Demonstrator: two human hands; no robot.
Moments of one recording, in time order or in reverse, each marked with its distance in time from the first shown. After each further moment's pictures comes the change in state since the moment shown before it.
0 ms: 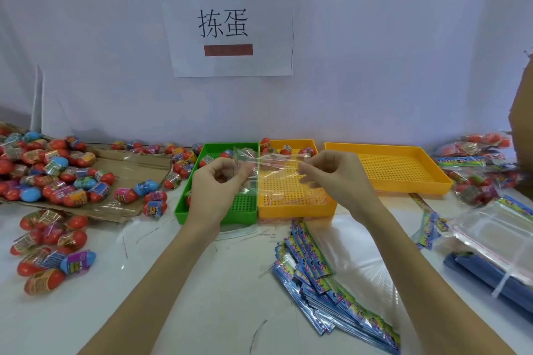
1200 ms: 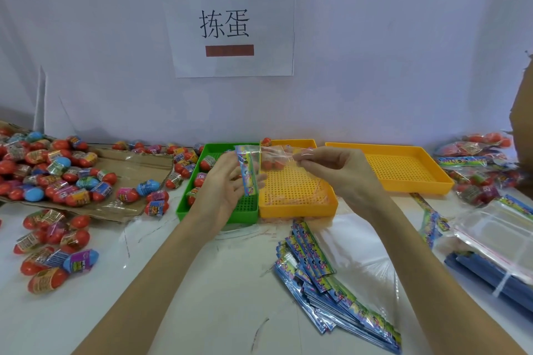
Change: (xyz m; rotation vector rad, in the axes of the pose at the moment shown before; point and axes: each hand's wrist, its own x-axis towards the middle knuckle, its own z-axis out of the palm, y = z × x) left_hand -0.001 0.012 0.000 -0.383 -0.302 -0.220; right_hand 0.002 -0.002 -0.011 0.246 -0.125 -0.086
